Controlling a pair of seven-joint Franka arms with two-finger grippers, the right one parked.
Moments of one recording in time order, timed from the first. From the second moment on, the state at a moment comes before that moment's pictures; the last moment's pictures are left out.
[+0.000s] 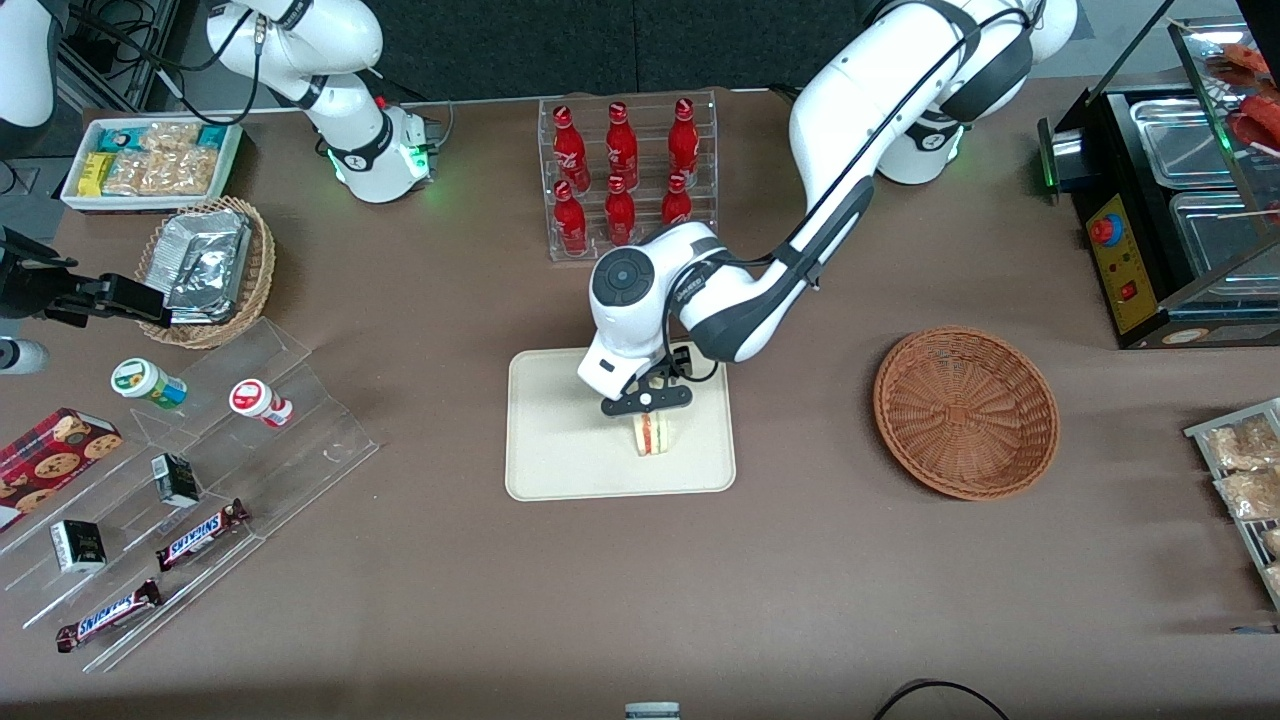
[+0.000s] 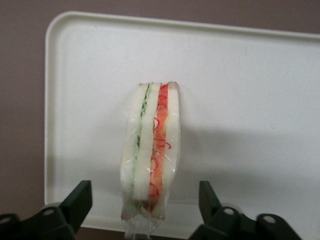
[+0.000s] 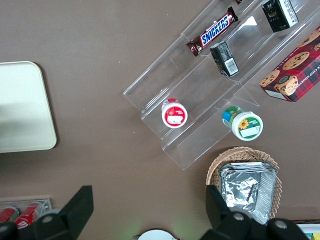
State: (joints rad) arm -0.51 0.79 -0.41 -1.34 0.36 2.03 -1.13
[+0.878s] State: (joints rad) arm -0.30 0.46 -0.40 -1.33 0.33 1.62 -1.15
